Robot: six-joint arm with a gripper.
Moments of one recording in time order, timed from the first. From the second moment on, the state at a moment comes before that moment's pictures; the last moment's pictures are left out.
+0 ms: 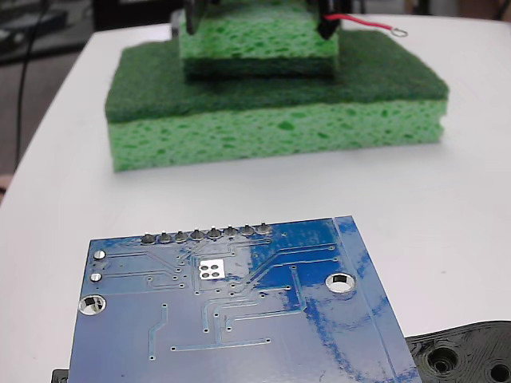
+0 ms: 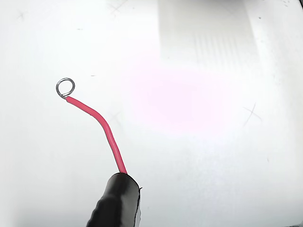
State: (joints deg) arm 0.6 174.8 171.9 44.3 3.0 4.0
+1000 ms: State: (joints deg) arm 1.1 162.9 162.3 42.5 7.3 5.9
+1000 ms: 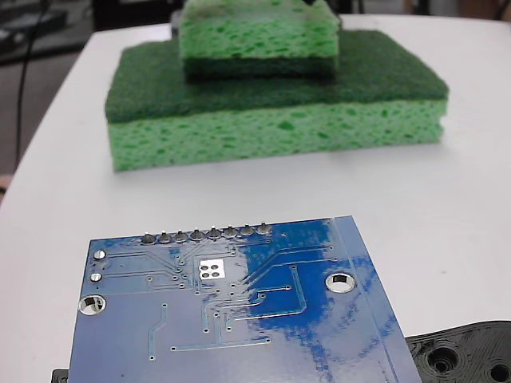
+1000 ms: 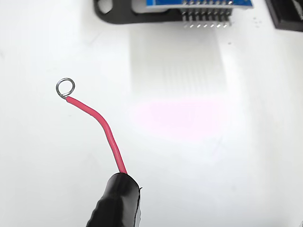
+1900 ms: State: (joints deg) arm 7.1 120.3 134.6 31.0 11.0 13.2
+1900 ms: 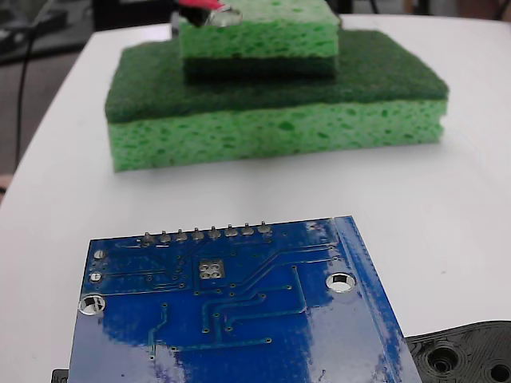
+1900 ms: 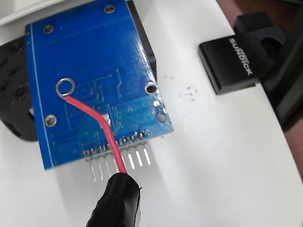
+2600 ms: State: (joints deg) arm 4.2 111.2 133.3 25.8 15.4 18.0
